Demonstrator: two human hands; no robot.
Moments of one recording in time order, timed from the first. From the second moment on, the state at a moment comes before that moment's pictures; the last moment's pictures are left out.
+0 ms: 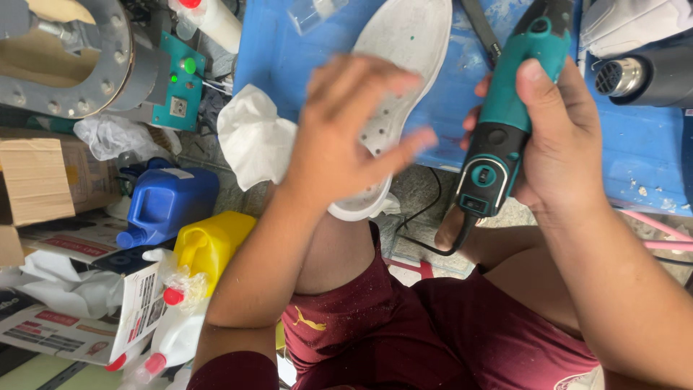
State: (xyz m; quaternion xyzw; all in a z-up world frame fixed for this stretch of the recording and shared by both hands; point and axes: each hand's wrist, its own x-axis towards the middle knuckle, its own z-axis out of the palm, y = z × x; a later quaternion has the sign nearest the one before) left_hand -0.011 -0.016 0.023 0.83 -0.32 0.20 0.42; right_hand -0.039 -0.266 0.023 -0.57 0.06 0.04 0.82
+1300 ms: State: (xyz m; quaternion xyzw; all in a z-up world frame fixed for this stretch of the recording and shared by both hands) left_hand -0.074 0.084 0.050 0.93 -0.02 0.17 0.32; right_hand -0.025 -0.303 0.022 -0.99 -0.07 -0.13 0.06
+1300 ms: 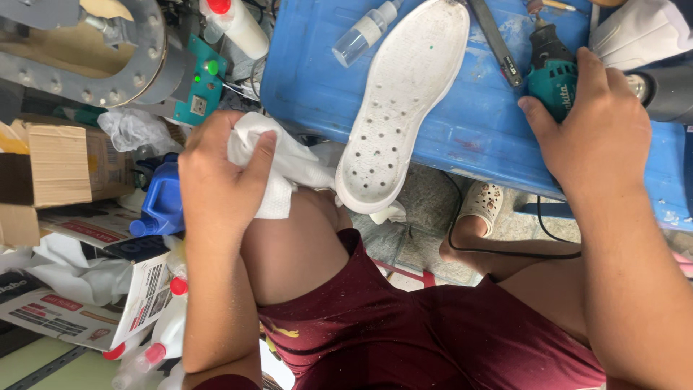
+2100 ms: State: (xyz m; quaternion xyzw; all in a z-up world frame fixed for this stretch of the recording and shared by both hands) left_hand -0.047 0.115 0.006 0.89 -0.14 0.17 0.41; right_hand -0.048 -0.204 0.043 -0.94 0.06 0.20 0.25
